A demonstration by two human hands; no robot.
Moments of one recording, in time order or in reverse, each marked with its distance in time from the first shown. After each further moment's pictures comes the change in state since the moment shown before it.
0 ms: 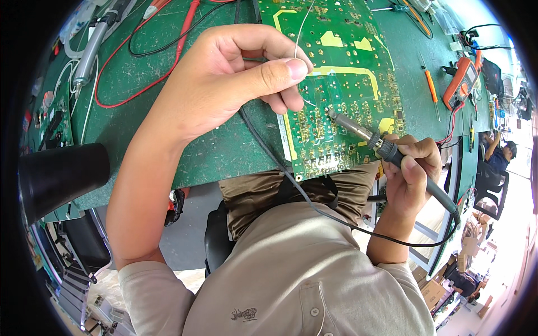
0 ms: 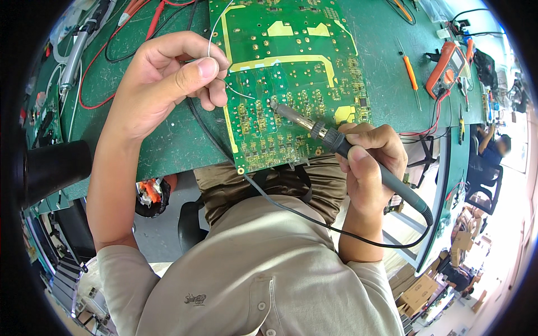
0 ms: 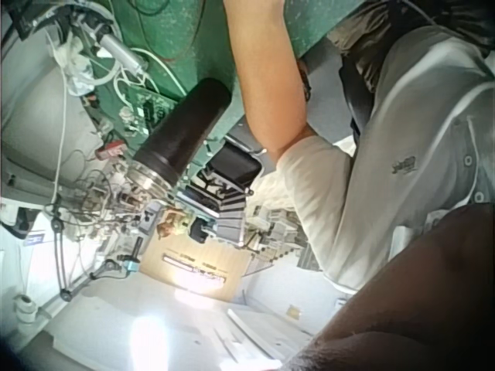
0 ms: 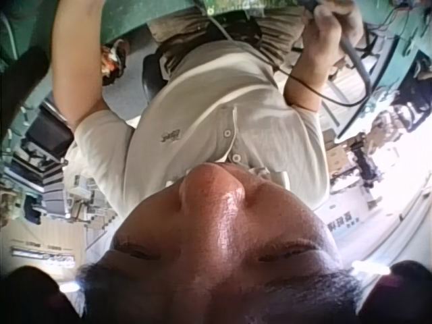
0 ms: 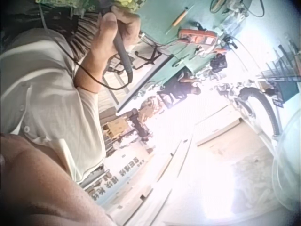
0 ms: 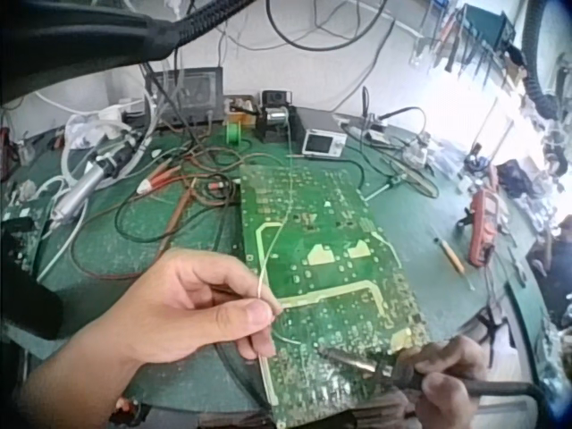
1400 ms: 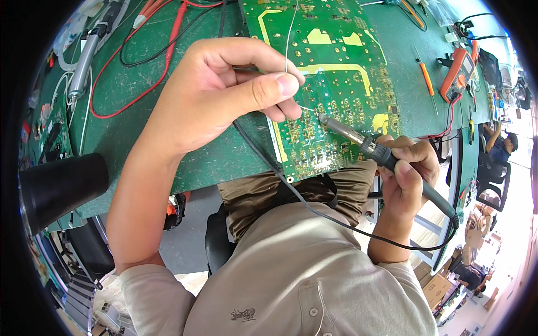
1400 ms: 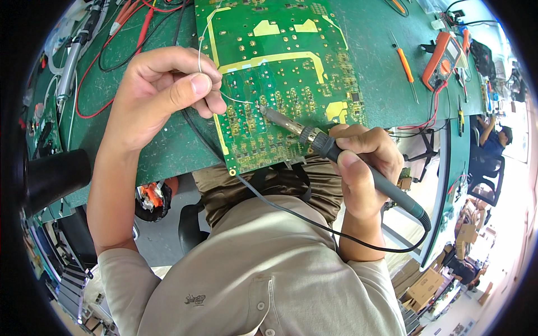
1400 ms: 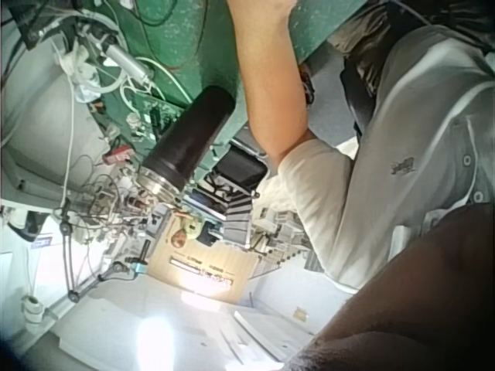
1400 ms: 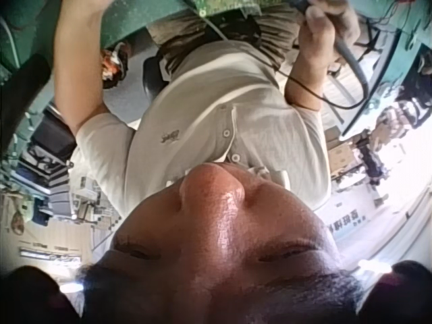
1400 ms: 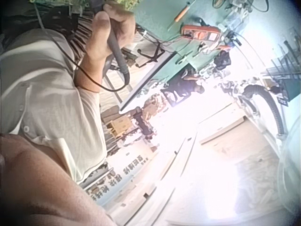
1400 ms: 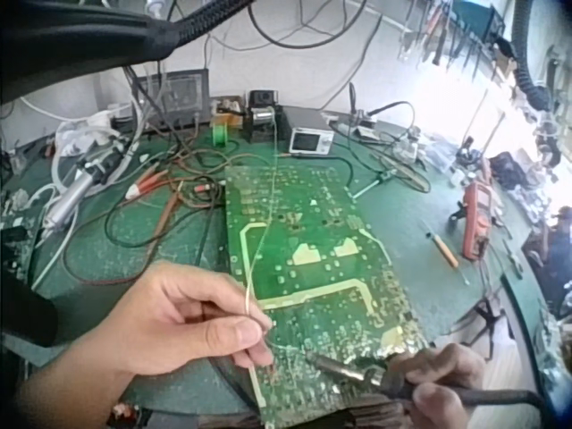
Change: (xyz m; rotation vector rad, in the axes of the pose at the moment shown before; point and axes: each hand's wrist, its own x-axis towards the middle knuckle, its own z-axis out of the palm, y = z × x) left_hand -0.002 -0.001 0.009 -0.041 -0.002 0.003; right_hand -0.006 -0.006 -0.004 -0.060 0.040 0.038
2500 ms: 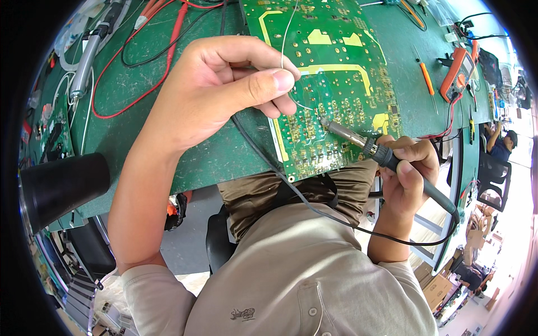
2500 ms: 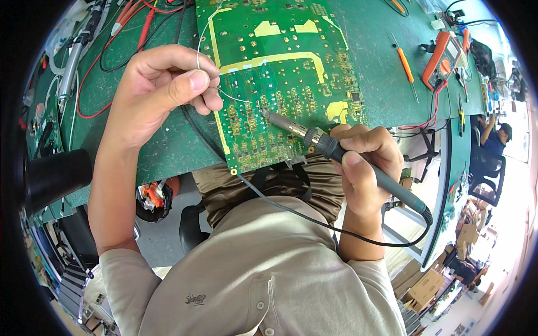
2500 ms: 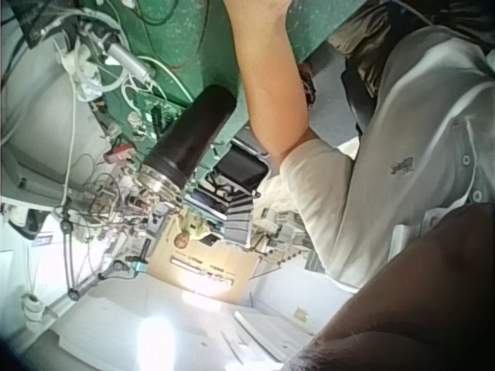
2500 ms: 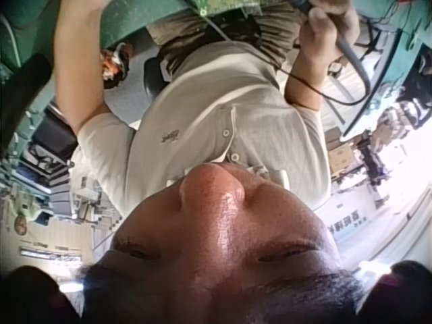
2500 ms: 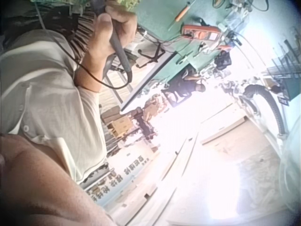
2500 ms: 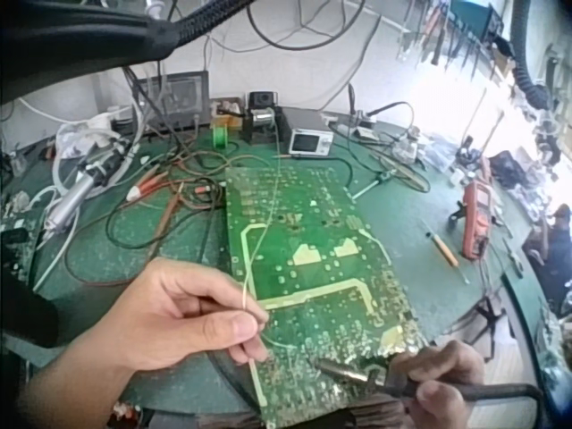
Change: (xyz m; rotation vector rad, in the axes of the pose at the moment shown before) left_hand 0.001 0.001 -0.002 0.011 0.019 -0.011; right_hand -0.002 0.005 -0.002 0.048 -0.035 -0.079
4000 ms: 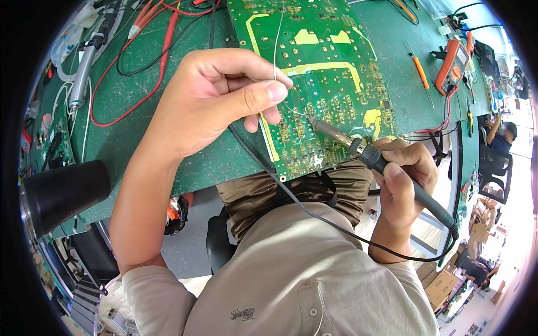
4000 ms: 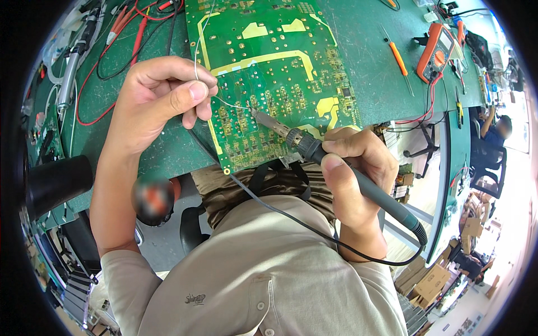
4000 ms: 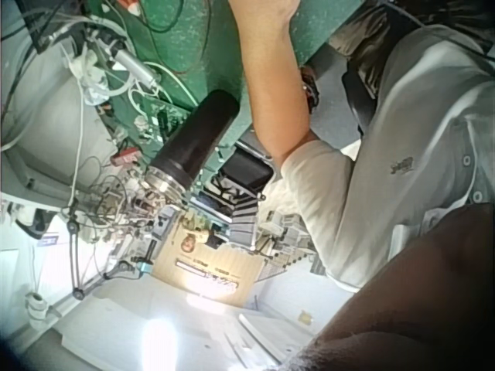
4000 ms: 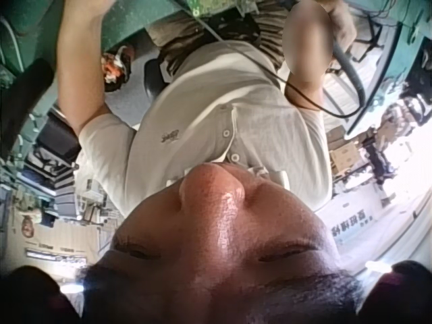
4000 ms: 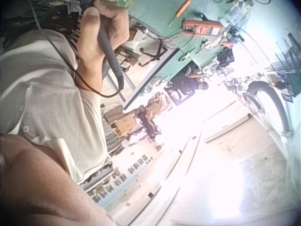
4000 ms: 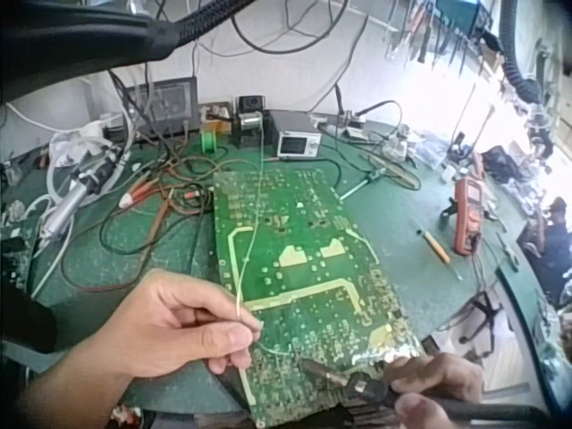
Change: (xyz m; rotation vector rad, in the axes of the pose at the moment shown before) left_hand 0.000 0.000 0.007 0.059 -0.007 -0.057; right_hand -0.007 -0.016 0.012 -0.209 -0.004 0.030
